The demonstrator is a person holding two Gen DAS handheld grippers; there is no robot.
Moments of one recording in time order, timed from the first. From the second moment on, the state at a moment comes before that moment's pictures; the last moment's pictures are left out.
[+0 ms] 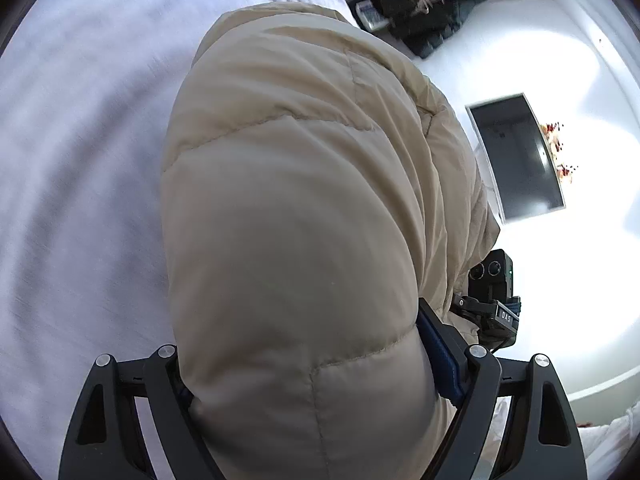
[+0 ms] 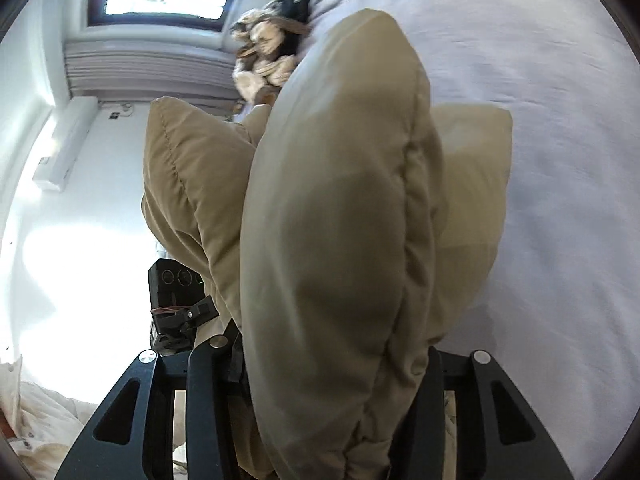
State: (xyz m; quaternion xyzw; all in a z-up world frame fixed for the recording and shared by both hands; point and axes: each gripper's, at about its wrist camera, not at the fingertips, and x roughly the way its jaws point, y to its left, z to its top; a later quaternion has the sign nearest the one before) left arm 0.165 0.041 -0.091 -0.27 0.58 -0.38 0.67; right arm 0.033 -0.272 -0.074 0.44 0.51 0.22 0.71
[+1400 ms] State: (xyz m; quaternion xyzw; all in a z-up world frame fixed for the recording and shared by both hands) left arm 0.181 0.116 -0.109 -0.12 0.58 -0.15 0.79; right arm 0.095 -0.114 -0.146 0.14 0.66 0.04 0.74
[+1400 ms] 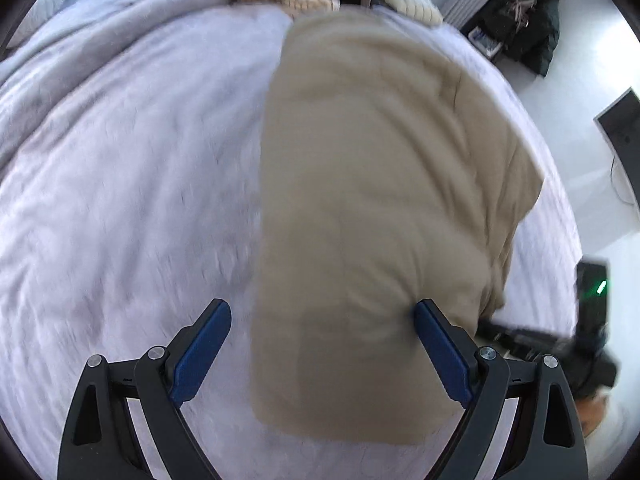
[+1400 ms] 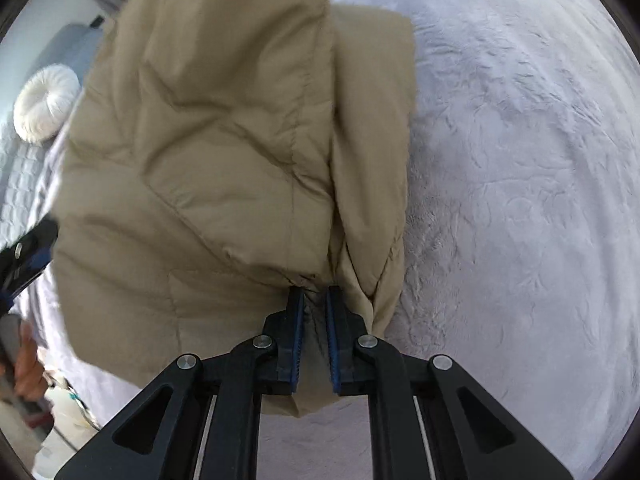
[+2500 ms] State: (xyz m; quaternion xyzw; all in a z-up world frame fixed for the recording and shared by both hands) left arm 0.173 0.108 -0.124 -0.09 0.59 -0.14 0.79; right arm 0.176 -0.147 -0.102 0.15 0.61 -0.04 0.78
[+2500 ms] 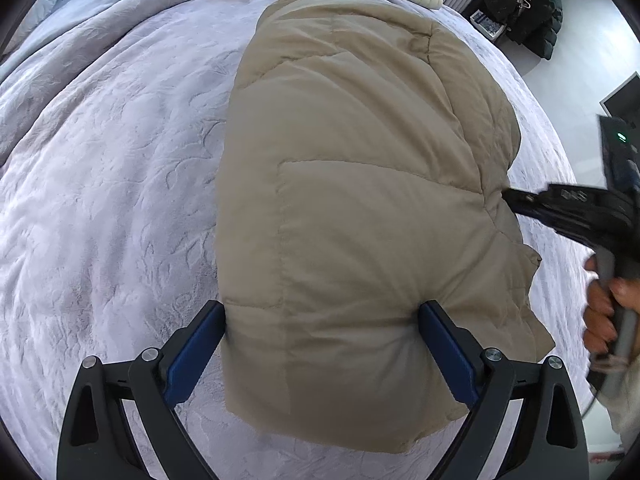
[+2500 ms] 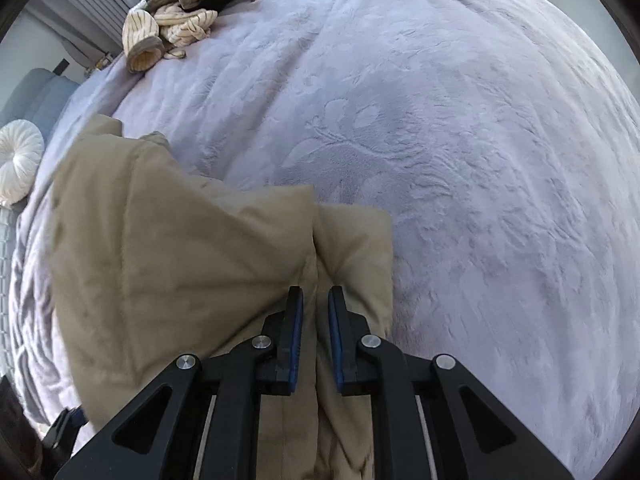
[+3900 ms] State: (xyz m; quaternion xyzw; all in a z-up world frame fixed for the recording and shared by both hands) left arm 0.102 0.136 -0.017 -0.06 0.57 -0.08 0.82; right arm 0.030 -0.089 0.000 0.15 0.62 0.00 0.77
